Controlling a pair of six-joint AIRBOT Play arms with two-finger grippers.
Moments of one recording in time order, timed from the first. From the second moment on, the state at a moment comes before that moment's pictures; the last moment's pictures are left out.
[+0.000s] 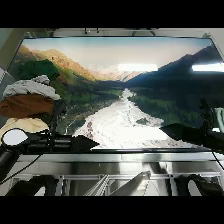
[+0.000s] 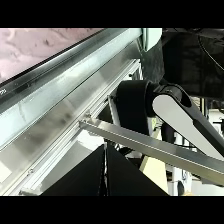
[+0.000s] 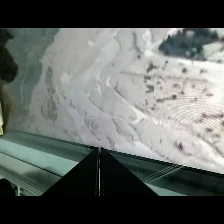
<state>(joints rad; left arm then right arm) -0.21 -0.71 0.40 0.34 -1.23 -1.13 -0.20 -0.56 0.39 -0.66 1.16 1.31</state>
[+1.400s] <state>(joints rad) 0.38 -2.11 2.04 0.99 -0.94 -1.27 -0.20 -0.56 0.39 -0.63 1.12 1.31</state>
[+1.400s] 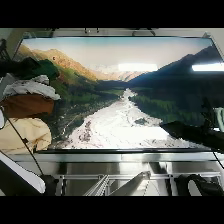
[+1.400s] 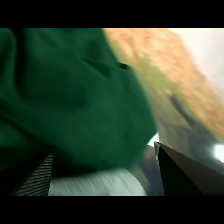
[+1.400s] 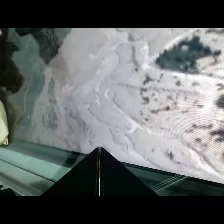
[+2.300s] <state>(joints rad) 0.25 -1.80 2.03 0.94 -1.02 -1.23 -0.20 -0.56 0.39 -0.59 1.10 1.29</state>
